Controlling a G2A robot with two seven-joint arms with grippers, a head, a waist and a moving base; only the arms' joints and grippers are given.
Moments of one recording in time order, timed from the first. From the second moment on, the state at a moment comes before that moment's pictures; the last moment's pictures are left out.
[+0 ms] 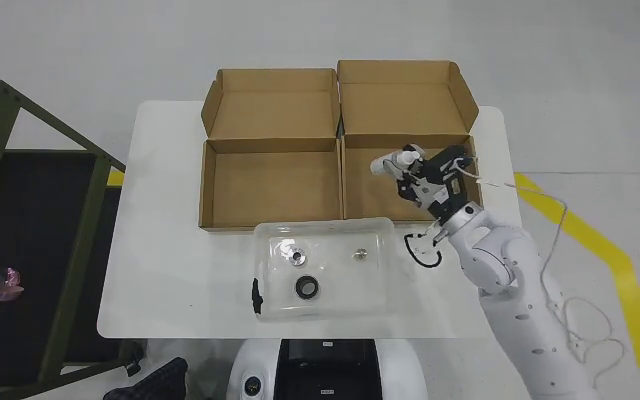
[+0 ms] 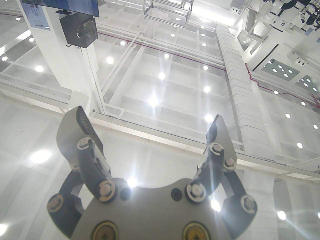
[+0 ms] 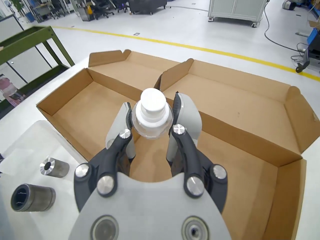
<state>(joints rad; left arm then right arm) -0.11 -0.30 -0.54 -1.19 3.07 0.29 0.07 -1.22 -1.16 1.29 -1.78 -1.08 -0.30 0.26</state>
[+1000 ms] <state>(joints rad) -0.11 -0.30 -0.54 -1.19 3.07 0.29 0.07 -0.99 -1.21 1.06 -1.50 -1.20 -0.23 0.39</state>
